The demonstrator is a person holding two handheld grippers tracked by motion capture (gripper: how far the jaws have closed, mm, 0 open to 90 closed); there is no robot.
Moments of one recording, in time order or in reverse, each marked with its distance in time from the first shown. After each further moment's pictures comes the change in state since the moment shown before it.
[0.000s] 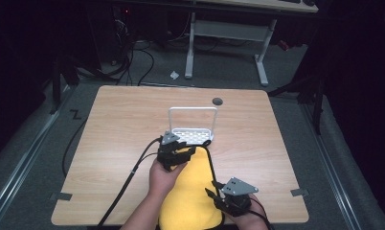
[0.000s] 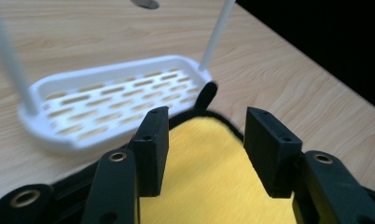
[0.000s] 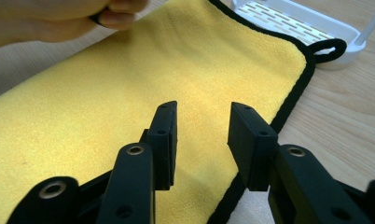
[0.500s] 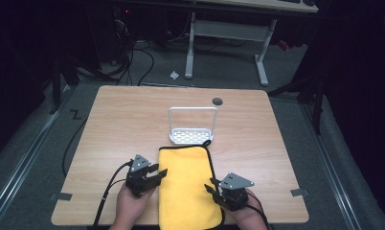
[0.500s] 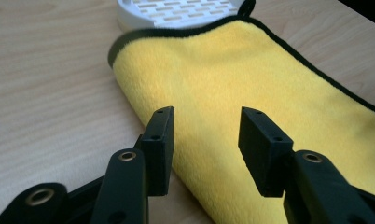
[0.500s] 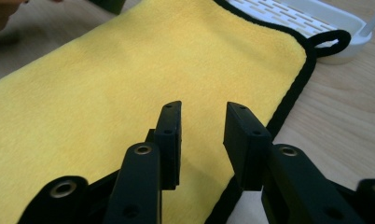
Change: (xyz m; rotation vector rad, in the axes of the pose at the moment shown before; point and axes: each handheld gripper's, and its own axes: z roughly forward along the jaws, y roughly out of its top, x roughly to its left) left arm 0.024 -0.065 -0.079 0.077 0.067 0.028; right arm -0.009 0.002 0.016 0.028 -0.003 0.016
